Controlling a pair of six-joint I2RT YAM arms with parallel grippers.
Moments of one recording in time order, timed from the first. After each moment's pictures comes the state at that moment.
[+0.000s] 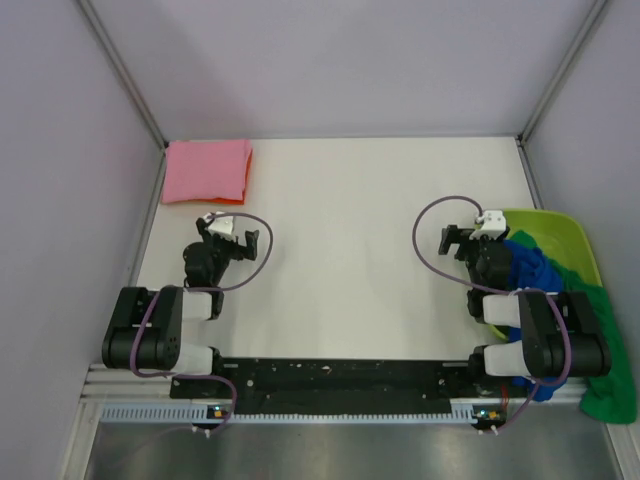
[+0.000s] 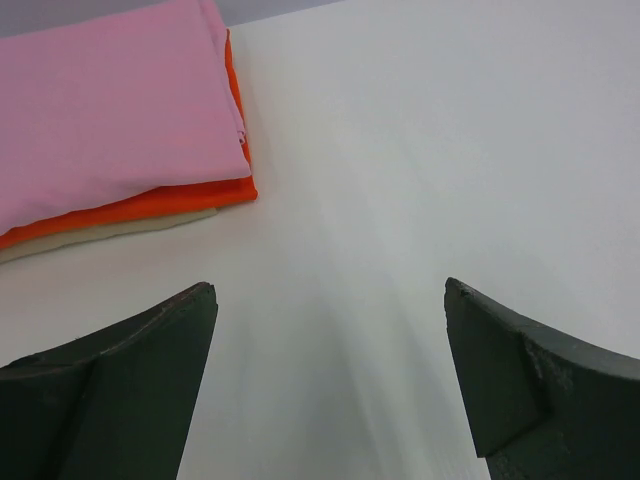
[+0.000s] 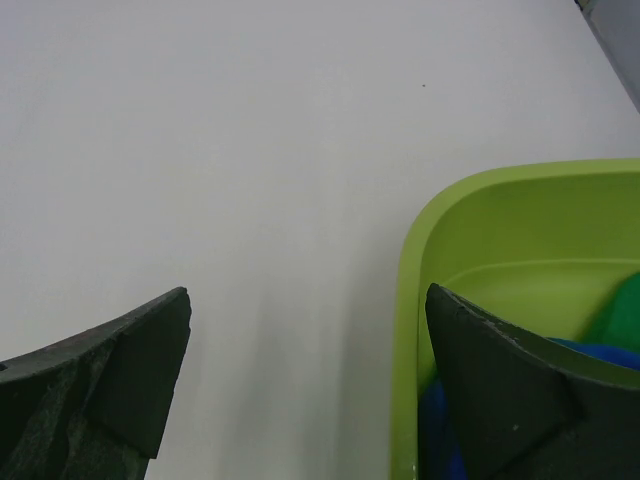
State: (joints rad) left arm -0.01 1.42 0.24 1.10 0.26 0.09; right arm 0.01 1.35 0.19 1.03 0.02 0.04
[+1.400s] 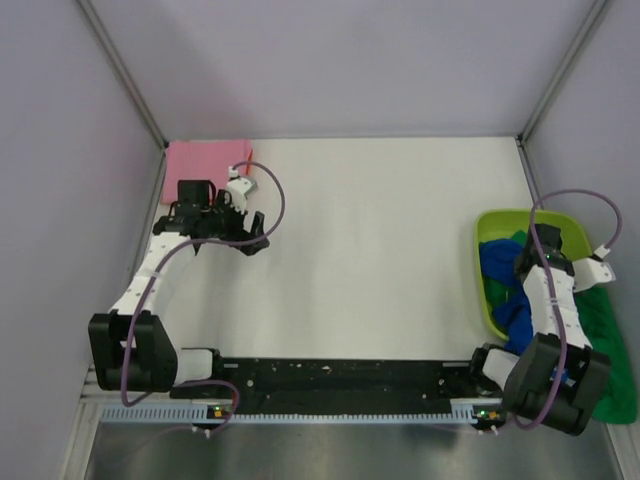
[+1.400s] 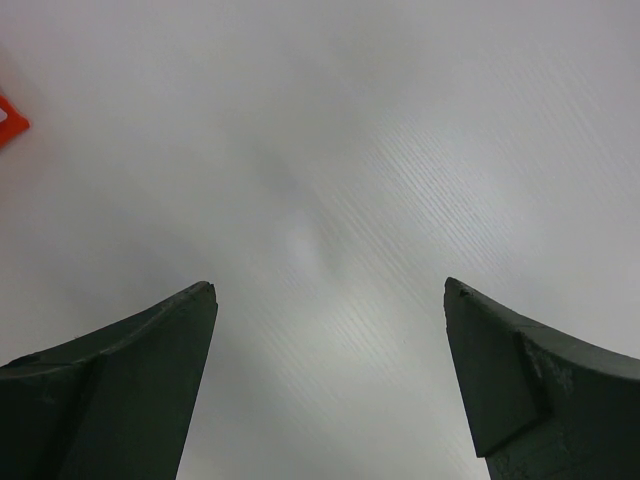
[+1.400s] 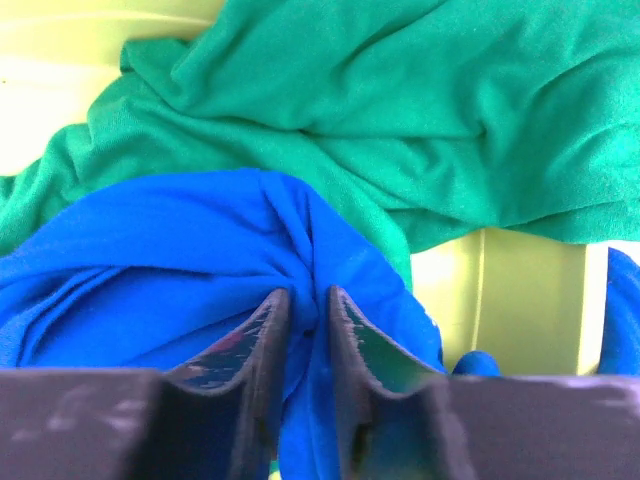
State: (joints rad) left arm -0.03 1.31 1.00 -0.53 0.58 0.37; right arm -0.37 1.09 0.67 -0.72 0.78 0.98
